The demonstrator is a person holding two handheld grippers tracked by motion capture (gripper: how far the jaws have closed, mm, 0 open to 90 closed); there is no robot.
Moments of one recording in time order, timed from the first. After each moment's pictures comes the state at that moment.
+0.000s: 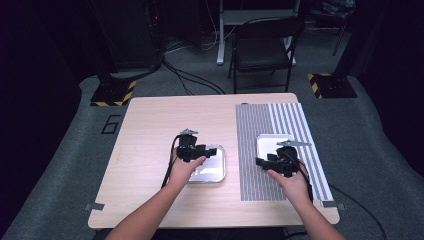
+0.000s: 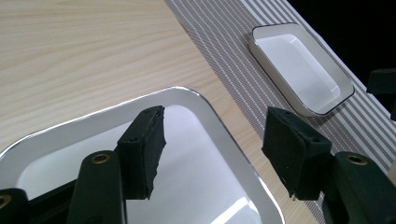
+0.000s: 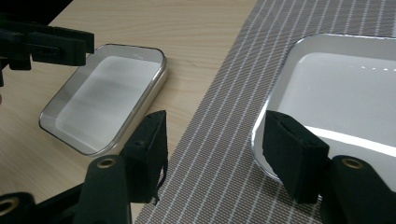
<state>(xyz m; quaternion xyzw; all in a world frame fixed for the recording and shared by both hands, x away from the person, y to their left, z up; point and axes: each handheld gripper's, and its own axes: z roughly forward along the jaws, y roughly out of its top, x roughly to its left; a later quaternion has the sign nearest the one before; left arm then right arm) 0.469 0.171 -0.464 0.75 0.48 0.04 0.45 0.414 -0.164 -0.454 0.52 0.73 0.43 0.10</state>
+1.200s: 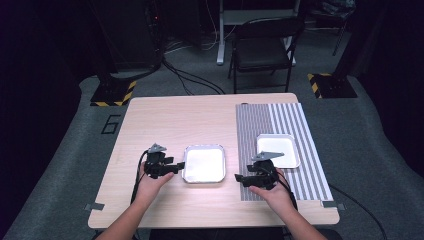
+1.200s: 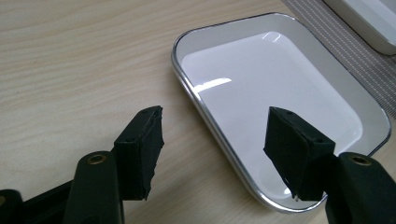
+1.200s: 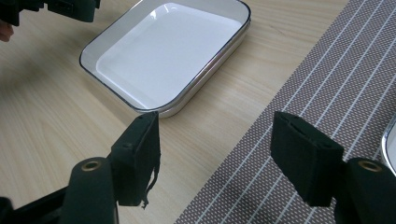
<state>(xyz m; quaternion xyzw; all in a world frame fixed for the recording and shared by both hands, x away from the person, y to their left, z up) 0.430 0.265 -0.494 0.76 0.49 0.10 0.41 0.394 -0.109 -0.480 0.42 0.80 0.41 0.08</state>
